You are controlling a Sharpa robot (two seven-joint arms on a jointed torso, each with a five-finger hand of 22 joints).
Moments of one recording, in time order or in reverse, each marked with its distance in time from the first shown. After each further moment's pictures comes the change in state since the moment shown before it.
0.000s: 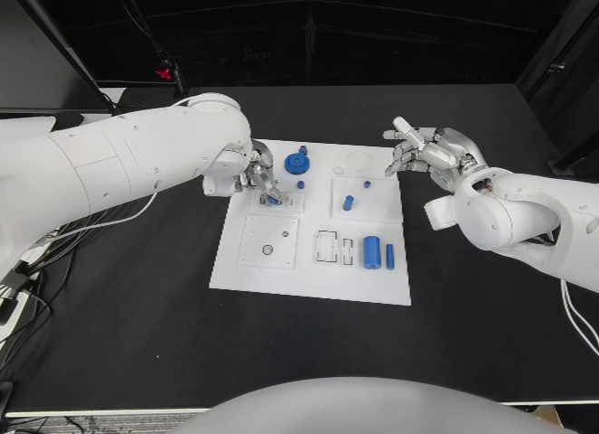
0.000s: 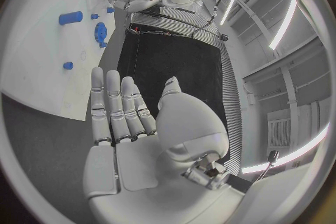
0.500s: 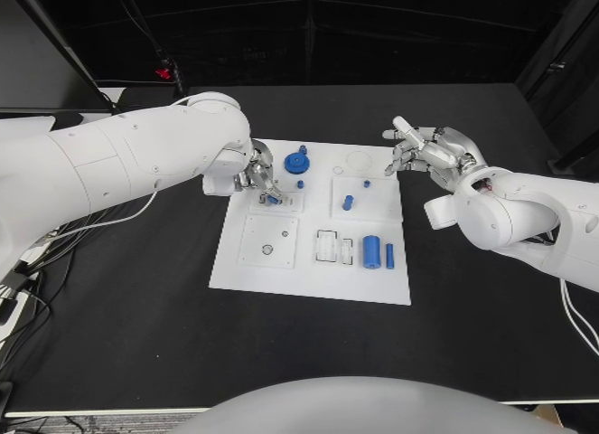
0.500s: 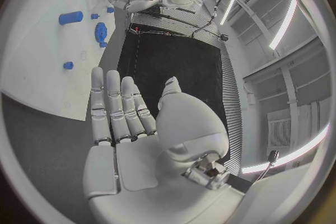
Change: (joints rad) left arm 0.000 0.002 0.000 -0.005 0.000 0.006 0.000; left_hand -0.019 0.003 0.003 -0.005 -0.004 0.000 0.000 0.000 -0.001 0.000 0.000 0.000 0.000 0.000 0.000 0.000 0.000 0.000 0.000 0.000 0.000 0.000; right arm 0.000 0.001 0.000 -0.001 0.000 0.000 -0.001; right_hand 0.000 0.000 0.000 0.000 0.005 0.000 0.000 0.000 0.000 0.000 0.000 0.000 -0.002 0.000 0.000 0.004 -0.002 0.000 0.000 0.000 0.000 -0.001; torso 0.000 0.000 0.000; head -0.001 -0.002
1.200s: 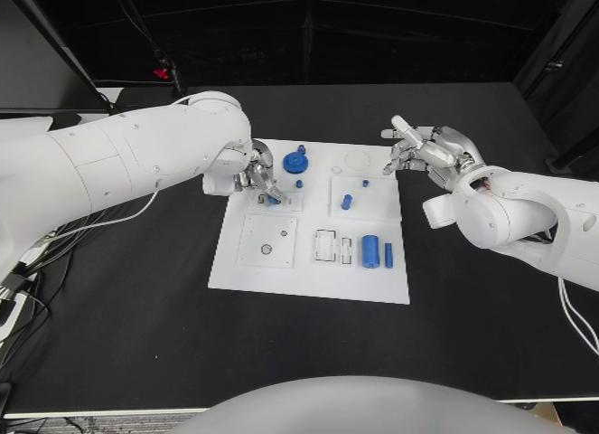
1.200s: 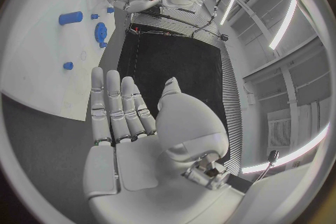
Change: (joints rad) left arm 0.000 0.010 0.001 -0.007 0.000 0.015 -0.002; left_hand -0.012 -0.012 0.024 -0.024 -0.005 -0.002 -0.002 -0.004 0.005 0.000 0.000 0.000 0.000 0.000 0.000 0.000 0.000 0.000 0.000 0.000 0.000 0.000; right arm 0.000 0.000 0.000 0.000 0.000 0.000 0.000; right_hand 0.000 0.008 0.000 0.000 0.000 0.000 0.000 0.000 0.000 0.000 0.000 0.004 -0.001 0.000 0.000 0.000 -0.001 0.000 0.000 0.000 0.000 0.000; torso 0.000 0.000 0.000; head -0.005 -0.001
